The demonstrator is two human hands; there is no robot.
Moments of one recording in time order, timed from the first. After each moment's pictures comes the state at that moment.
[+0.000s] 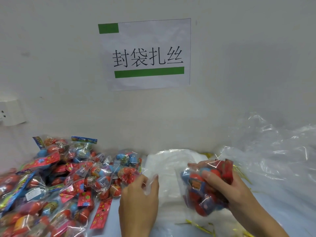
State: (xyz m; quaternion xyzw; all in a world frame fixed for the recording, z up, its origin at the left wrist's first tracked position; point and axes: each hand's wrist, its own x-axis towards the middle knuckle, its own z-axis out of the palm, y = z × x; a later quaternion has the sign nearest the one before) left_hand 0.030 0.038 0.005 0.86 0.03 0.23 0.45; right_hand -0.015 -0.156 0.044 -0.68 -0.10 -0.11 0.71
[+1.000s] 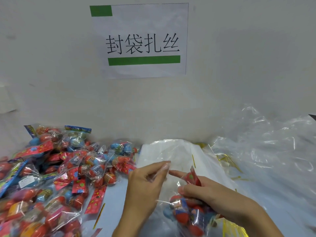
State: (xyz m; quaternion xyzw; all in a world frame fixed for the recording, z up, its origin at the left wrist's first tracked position) left_hand 0.022 0.024 0.014 0.76 -0.17 0.20 0.60; right_hand -0.013 -0.155 0.036 -0.76 -0.10 0.20 0.60
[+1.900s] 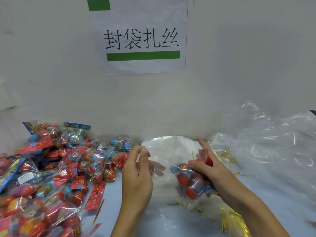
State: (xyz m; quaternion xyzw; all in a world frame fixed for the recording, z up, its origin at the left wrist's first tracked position) left_hand 0.028 0.024 0.011 0.71 -0.12 0.23 0.66; right_hand 0.000 -0.162 0.028 -0.75 -0.02 -0.02 0.67
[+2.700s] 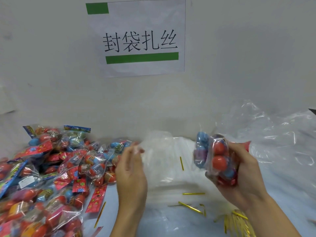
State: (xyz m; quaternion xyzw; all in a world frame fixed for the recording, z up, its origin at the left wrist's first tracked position) left_hand 0.032 0.028 0.014 0.66 -0.05 0.27 0.70; right_hand -0.003 -0.175 0.038 -0.45 -0.01 -0.09 0.89
